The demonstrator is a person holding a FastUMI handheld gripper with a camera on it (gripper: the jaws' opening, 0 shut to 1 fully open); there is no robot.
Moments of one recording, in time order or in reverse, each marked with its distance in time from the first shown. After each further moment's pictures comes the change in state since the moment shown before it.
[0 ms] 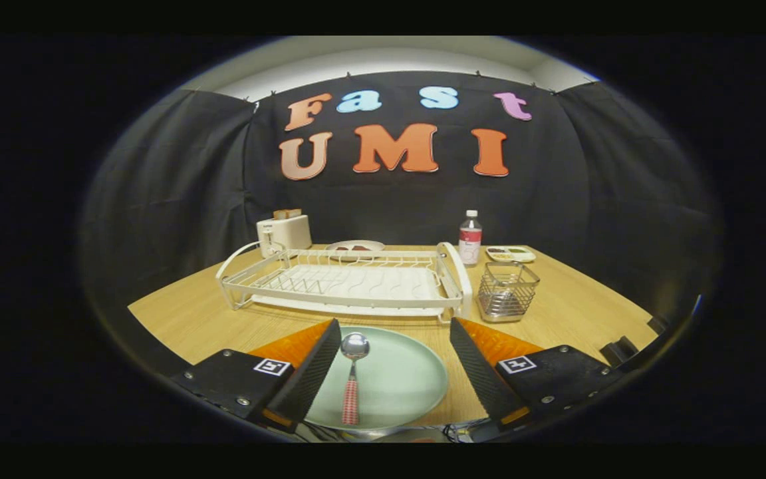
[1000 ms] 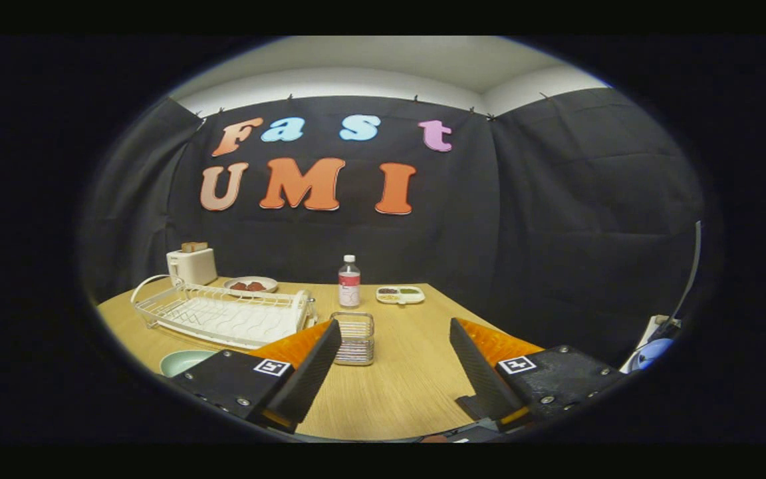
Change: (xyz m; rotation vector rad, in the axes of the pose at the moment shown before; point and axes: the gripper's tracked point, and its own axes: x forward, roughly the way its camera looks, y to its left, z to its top) arm -0.030 -0.195 0.062 0.003 -0.155 -0.308
